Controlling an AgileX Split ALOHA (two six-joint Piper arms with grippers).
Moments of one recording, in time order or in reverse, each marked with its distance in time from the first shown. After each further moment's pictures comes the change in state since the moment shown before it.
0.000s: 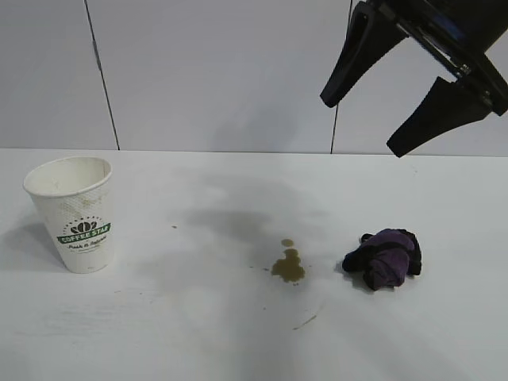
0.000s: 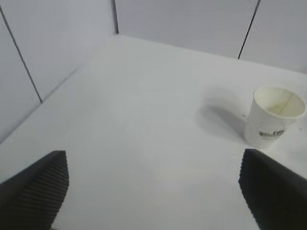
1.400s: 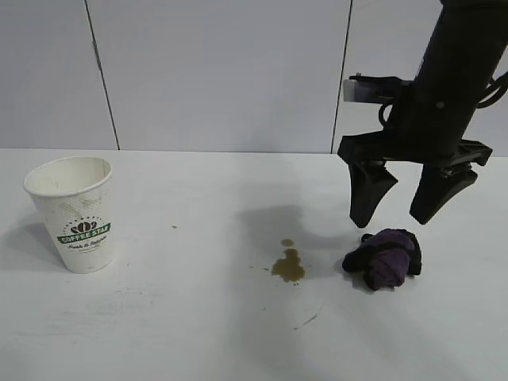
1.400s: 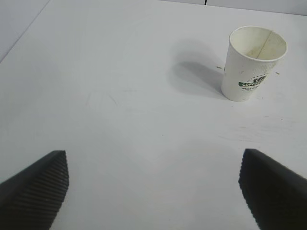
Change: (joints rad) left arm -0.181 0.000 0.129 0.008 -0.072 0.000; right arm 0.081 0.269 -0.001 -0.478 -0.236 -0.018
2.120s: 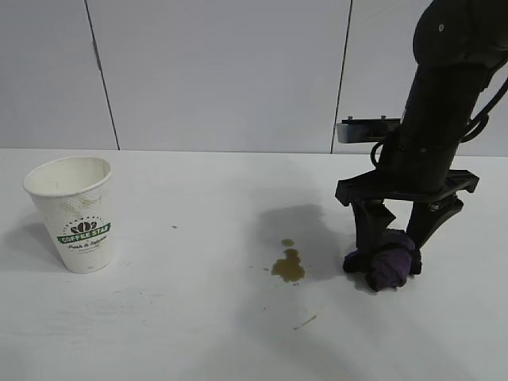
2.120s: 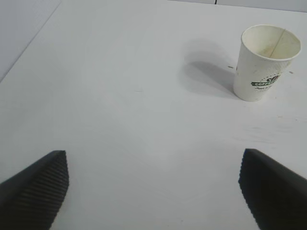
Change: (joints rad) left arm 0.000 0.000 0.005 0.047 0.000 0.000; right arm 0.000 0.107 -0.005 -0.074 -0.104 0.024
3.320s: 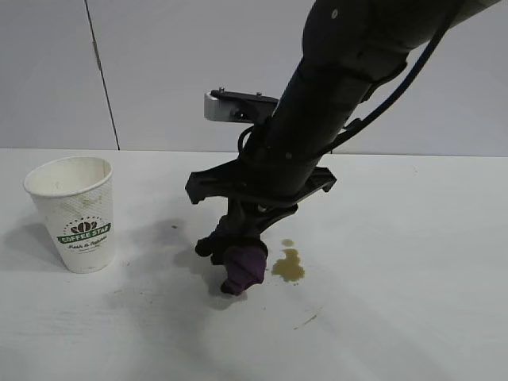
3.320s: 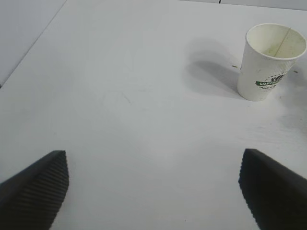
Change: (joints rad) left arm 0.000 0.000 0.001 0.003 0.000 0.000; right arm 0.341 0.020 -0.001 0.213 -0.311 -0.070
